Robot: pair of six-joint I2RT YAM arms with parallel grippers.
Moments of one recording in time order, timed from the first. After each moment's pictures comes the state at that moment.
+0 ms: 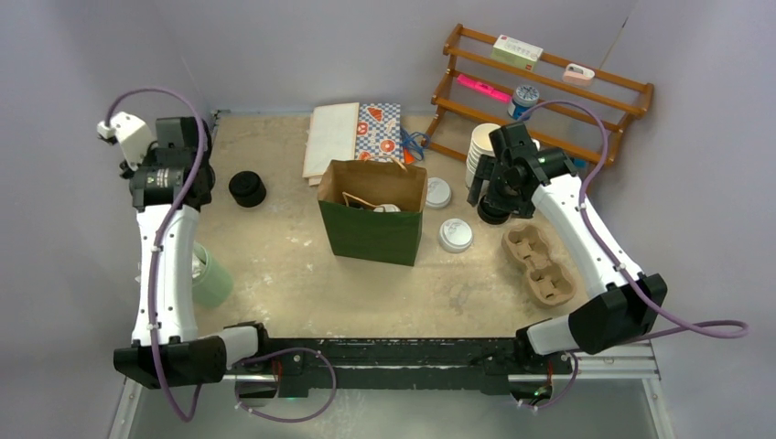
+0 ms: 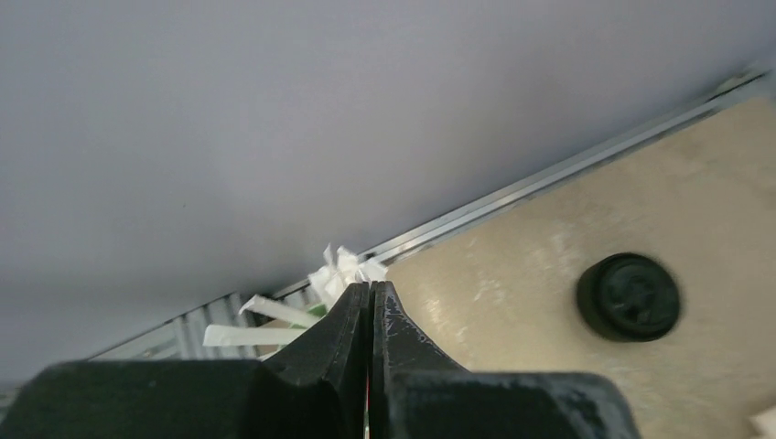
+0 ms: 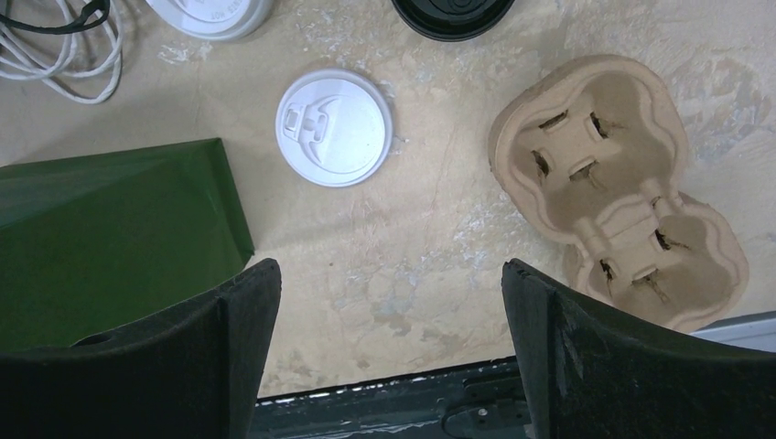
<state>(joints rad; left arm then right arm) 0.11 1.21 1.47 -1.10 -1.00 -0.56 0.32 1.41 1.46 -1.18 0.21 0.59</state>
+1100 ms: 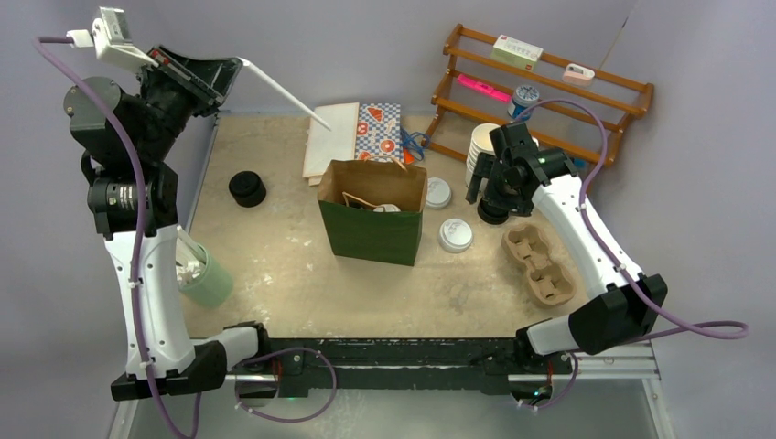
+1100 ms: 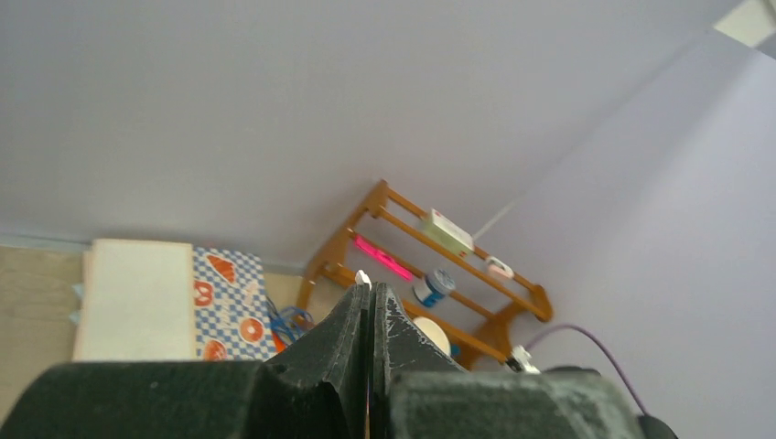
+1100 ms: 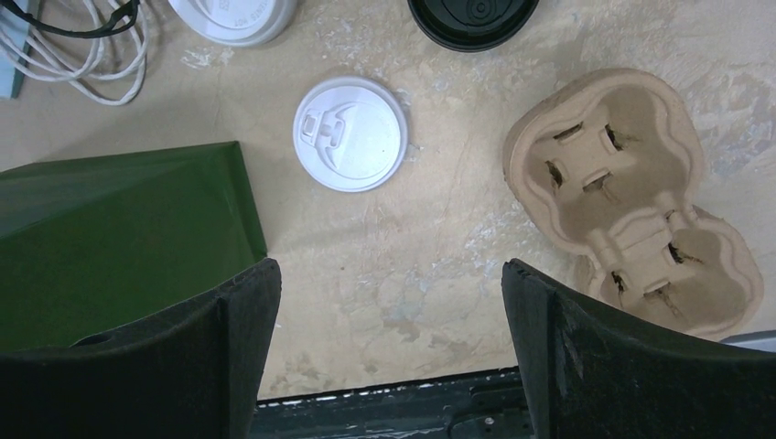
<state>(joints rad) 0.11 1.19 1.84 -0.46 0.37 -0.73 0.32 1.41 1.46 -1.15 0.19 0.58</state>
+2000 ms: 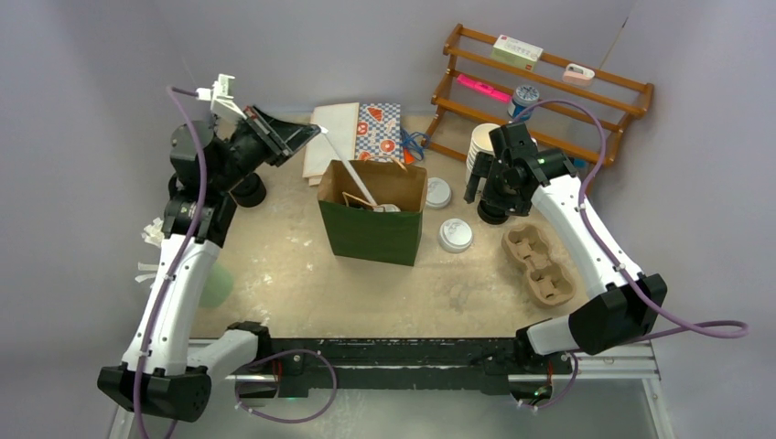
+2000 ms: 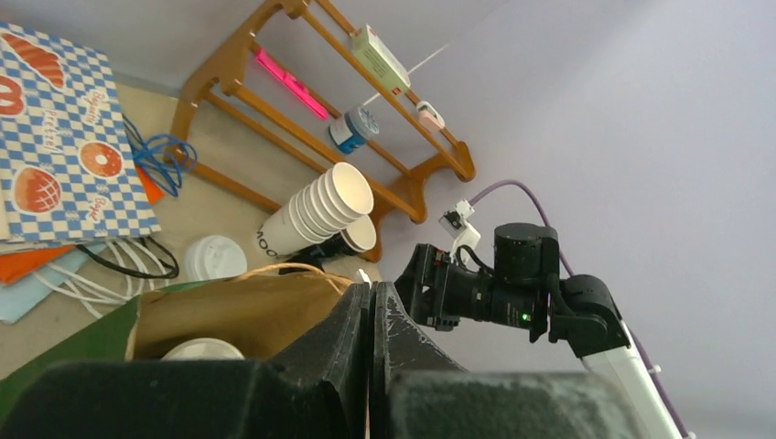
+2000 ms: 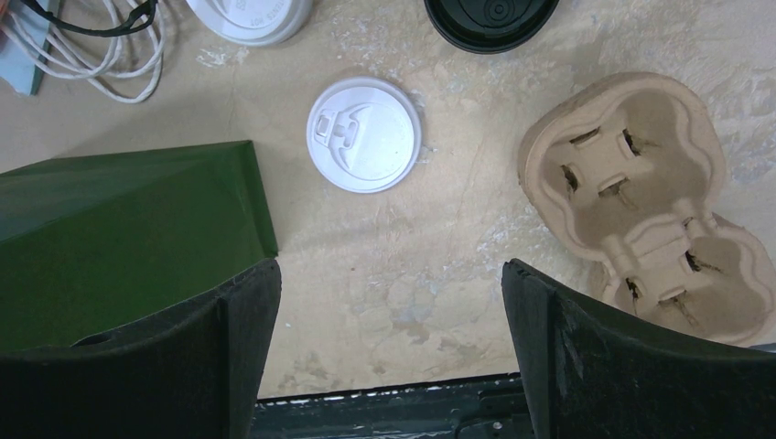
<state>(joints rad) -0.12 1.05 1.27 -0.19 0.51 -0.94 0.32 1.41 1.45 -1.12 0.16 0.59</state>
